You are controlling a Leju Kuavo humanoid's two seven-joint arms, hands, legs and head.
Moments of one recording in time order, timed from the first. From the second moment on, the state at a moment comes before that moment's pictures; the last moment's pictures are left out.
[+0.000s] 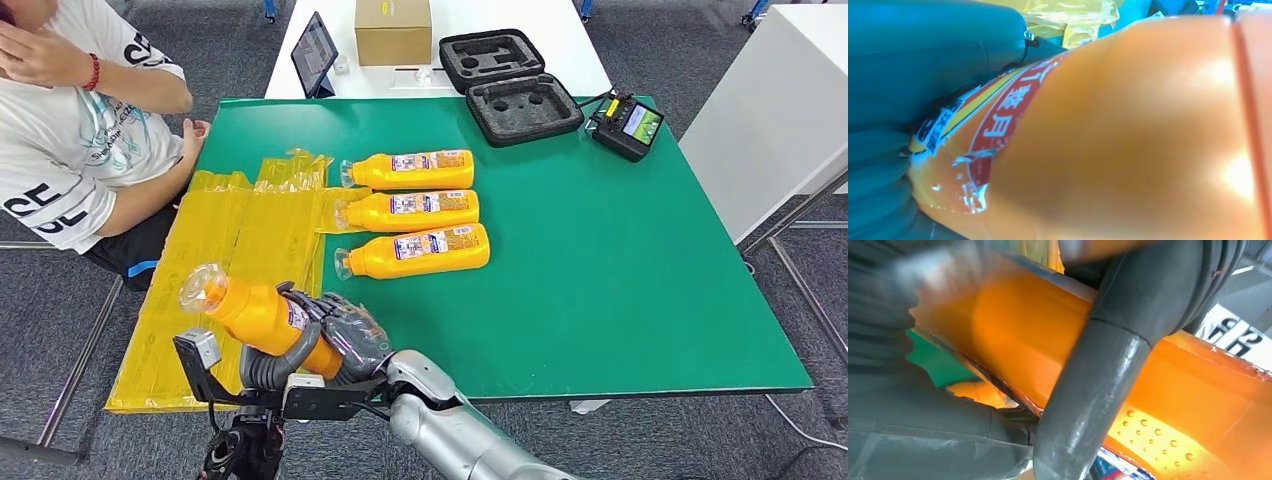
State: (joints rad) left arm -0.03 -0.17 -0.17 -1.31 0.42 0.08 -0.63; right arm -0.47 0.34 0.65 -0.65 0.65 -0.40 -0.50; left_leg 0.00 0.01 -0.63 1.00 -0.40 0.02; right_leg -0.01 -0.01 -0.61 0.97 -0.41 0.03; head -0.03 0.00
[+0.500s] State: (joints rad) left arm -0.04 -0.20 -0.14 -1.38 0.47 0.17 -0.65; right arm -0.25 0.30 0.50 -1.07 0.93 -0.69 -0.60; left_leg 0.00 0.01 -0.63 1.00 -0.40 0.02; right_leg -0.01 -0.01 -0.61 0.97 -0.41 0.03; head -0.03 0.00
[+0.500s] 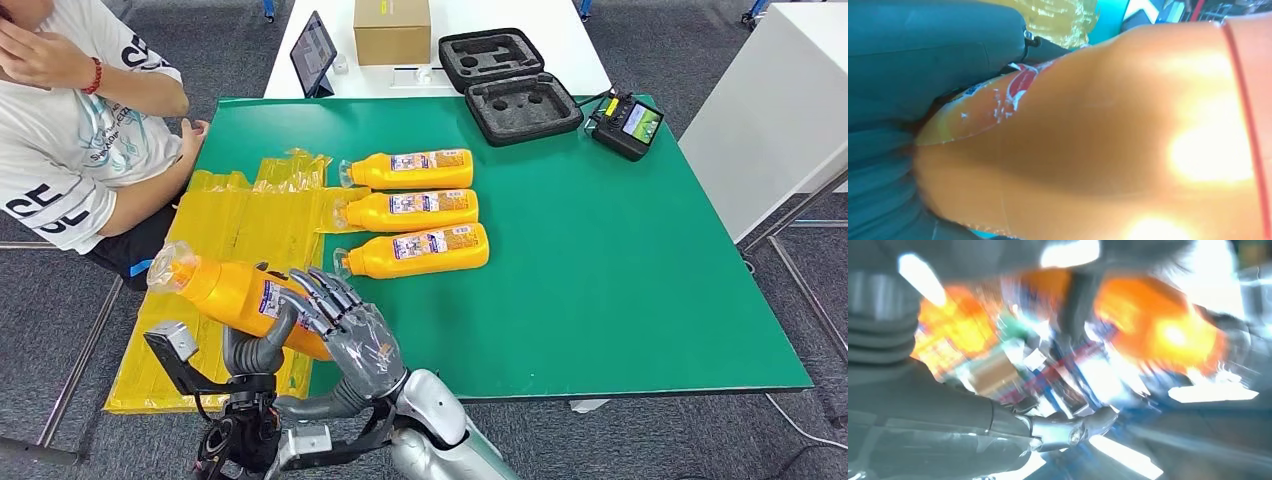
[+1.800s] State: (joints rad) left arm -0.46 -0.07 -0.07 -0.95 -1.44 0.69 -0.36; right arm -0.17 0.26 0.50 -1.39 0.68 -0.69 -0.68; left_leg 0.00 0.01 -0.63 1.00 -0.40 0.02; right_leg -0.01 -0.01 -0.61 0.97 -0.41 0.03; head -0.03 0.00
